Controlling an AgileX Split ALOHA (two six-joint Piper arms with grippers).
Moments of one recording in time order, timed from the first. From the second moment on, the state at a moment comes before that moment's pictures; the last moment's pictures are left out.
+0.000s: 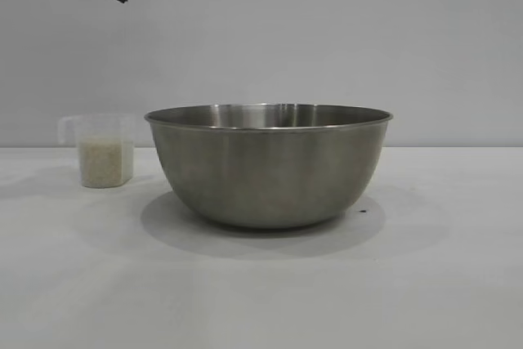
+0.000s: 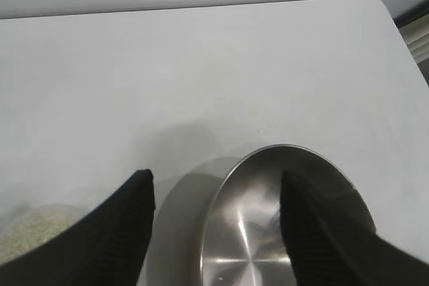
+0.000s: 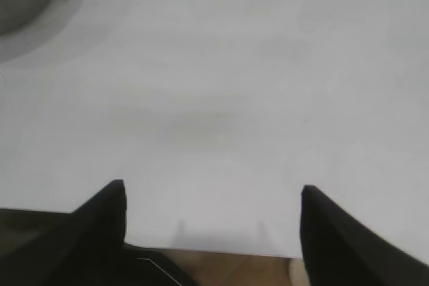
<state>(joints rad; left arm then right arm) -0.05 1.87 -1.56 -0.95 0.83 0.67 -0.01 0.32 -0.49 0.10 1.13 -0.13</state>
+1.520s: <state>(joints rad) -0.05 1.87 -1.56 -0.84 0.79 0.68 -0.01 -0.02 -0.49 0.10 1.14 -0.13</state>
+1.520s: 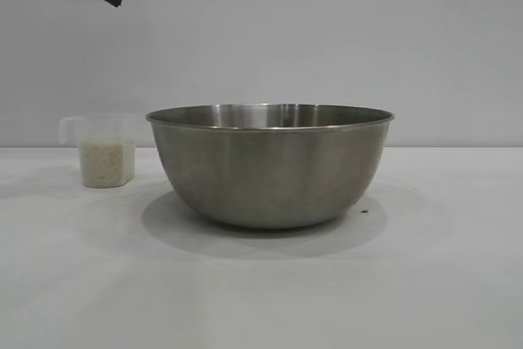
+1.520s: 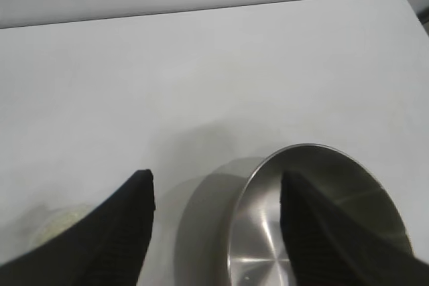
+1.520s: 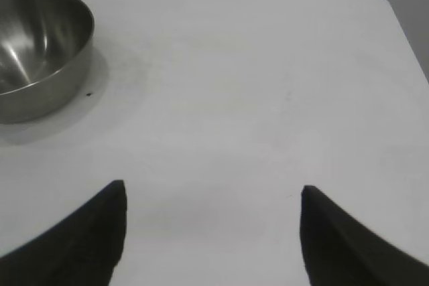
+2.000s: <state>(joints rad) -0.05 1.80 -1.56 -0.65 0.82 0.61 -0.01 -0.02 -0.49 0.10 1.14 -0.12</state>
